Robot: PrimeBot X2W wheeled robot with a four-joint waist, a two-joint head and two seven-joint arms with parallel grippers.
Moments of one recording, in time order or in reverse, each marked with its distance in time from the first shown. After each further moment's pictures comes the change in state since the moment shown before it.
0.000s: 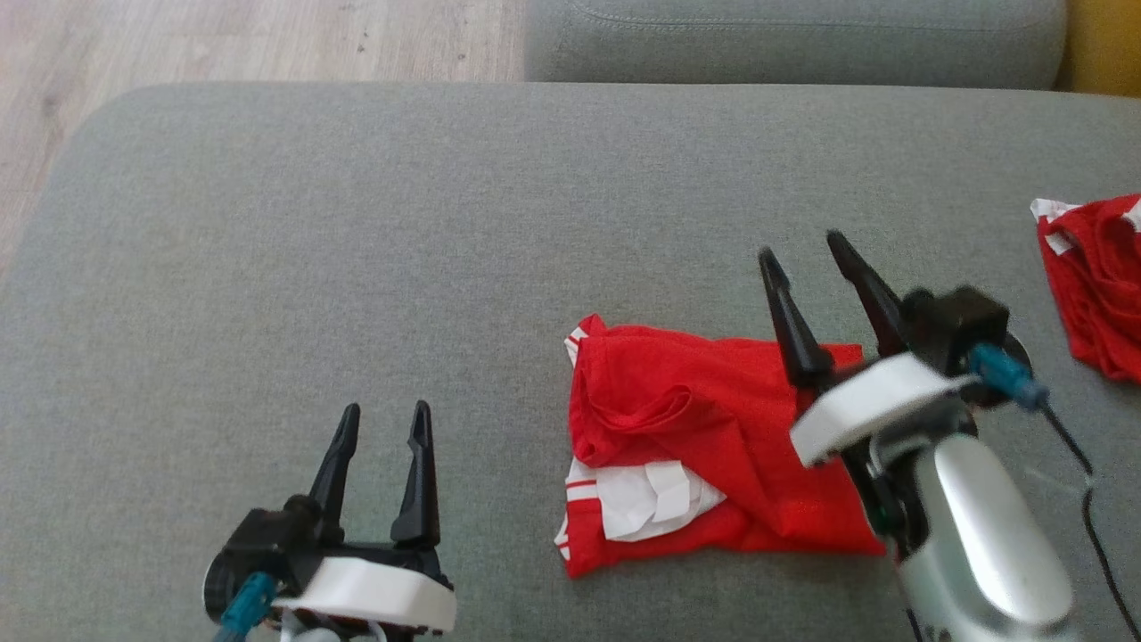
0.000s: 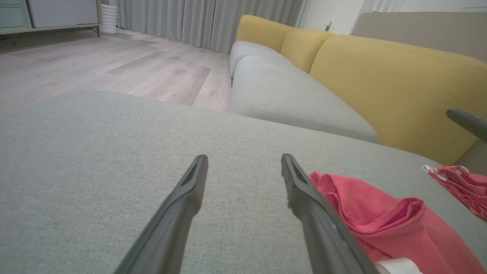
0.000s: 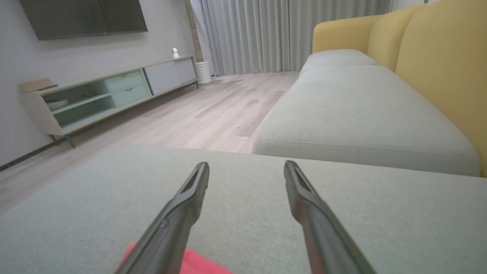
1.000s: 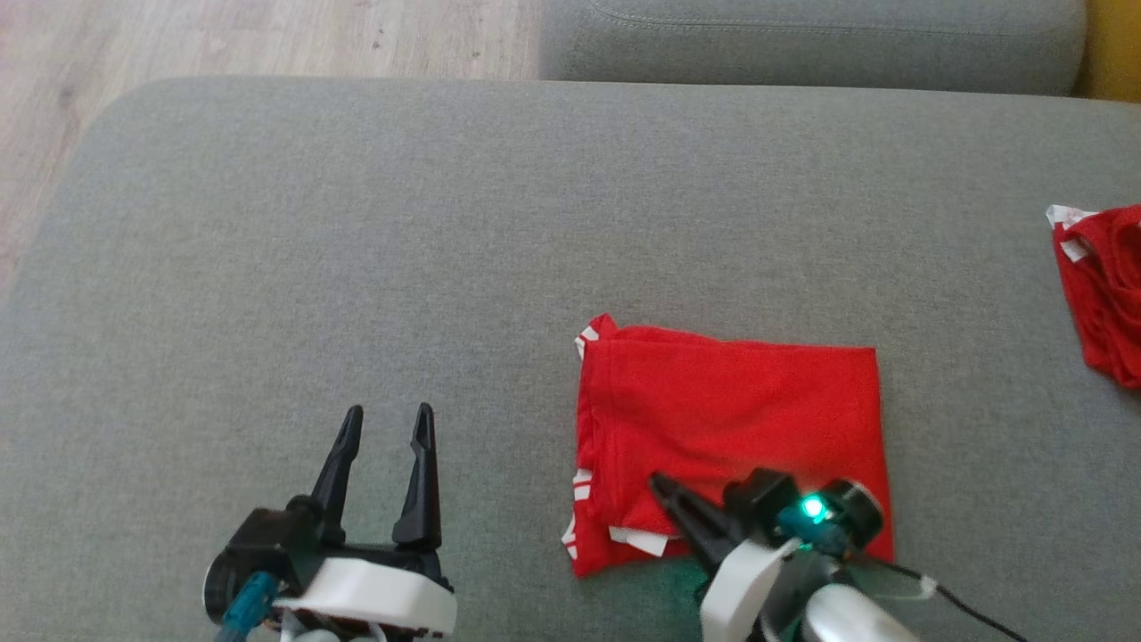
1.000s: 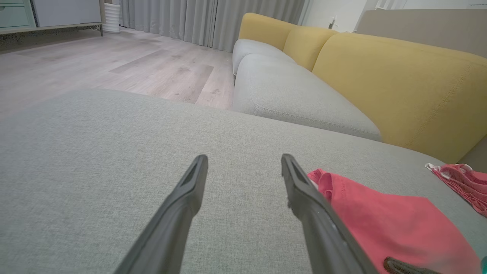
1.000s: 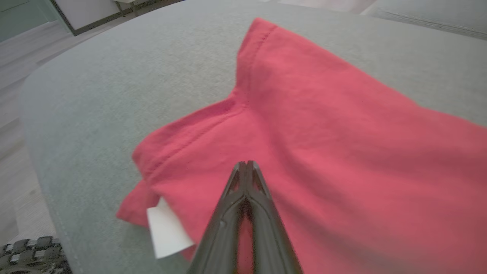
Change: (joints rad) left arm 0.000 0.007 -0.013 -0.007 0.000 0.005 0.010; right arm 0.113 -0.071 0.398 0.238 -0.042 0.000 -0.046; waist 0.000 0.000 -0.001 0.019
